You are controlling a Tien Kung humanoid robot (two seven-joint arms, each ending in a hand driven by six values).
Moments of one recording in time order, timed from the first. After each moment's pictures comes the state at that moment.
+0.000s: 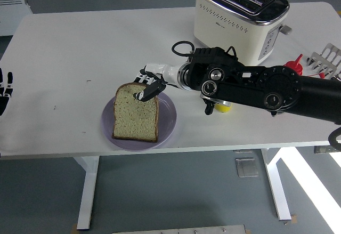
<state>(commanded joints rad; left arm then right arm) -0.22 0.29 -1.61 -1.14 -0.26 0.07 0.01 1.30 -0.12 0.16 1.23 -0.76 -0.06 -0.53</state>
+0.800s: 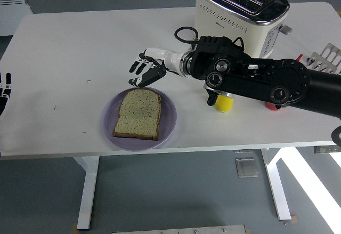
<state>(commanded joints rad) -0.22 0.29 -1.61 -1.13 -0.25 0.08 0.00 1.30 -0.15 0.24 1.26 -0.81 -0.09 -0.50</state>
